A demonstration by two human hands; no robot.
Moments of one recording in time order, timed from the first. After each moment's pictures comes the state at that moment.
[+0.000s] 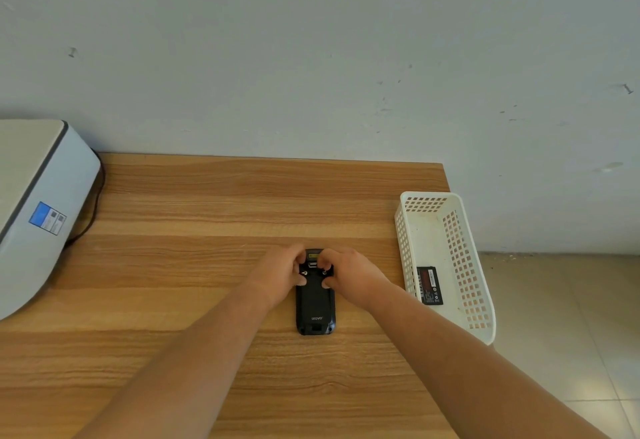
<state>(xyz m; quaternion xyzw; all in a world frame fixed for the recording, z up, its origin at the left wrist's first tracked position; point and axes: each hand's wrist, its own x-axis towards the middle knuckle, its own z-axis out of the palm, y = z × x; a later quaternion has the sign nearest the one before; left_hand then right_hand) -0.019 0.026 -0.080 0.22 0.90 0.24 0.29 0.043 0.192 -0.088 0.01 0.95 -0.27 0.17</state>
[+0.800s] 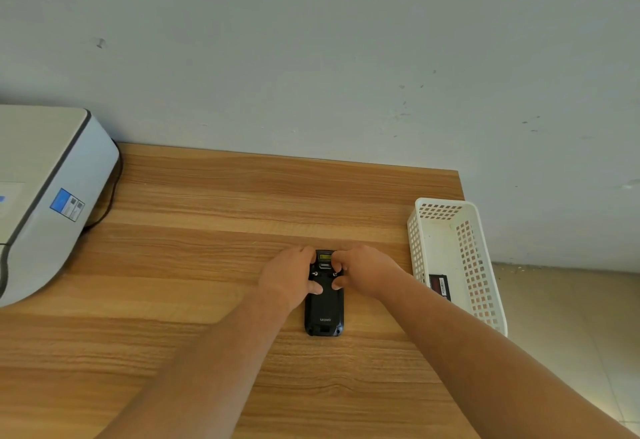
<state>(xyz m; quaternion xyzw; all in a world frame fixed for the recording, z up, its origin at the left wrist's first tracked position) -0.012 0.032 -0.081 0.22 0.94 0.13 0.24 0.017 0.201 -0.083 -0.03 0.95 -0.14 0.27</state>
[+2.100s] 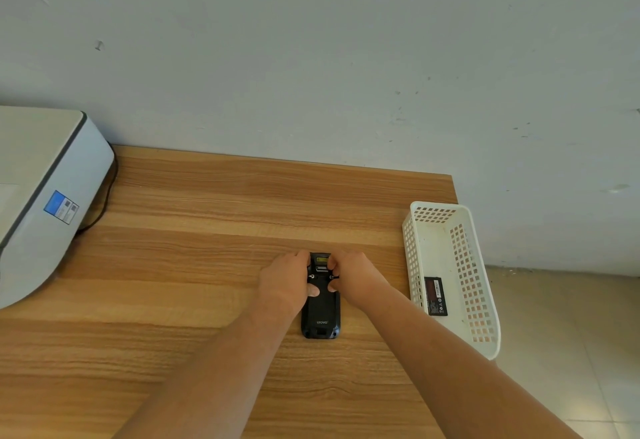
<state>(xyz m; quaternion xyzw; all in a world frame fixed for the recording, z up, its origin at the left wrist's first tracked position) -0.006 0.034 -0.086 0.16 0.95 0.13 0.24 0.025 0.180 -0.083 0.12 0.93 -0.24 0.26</state>
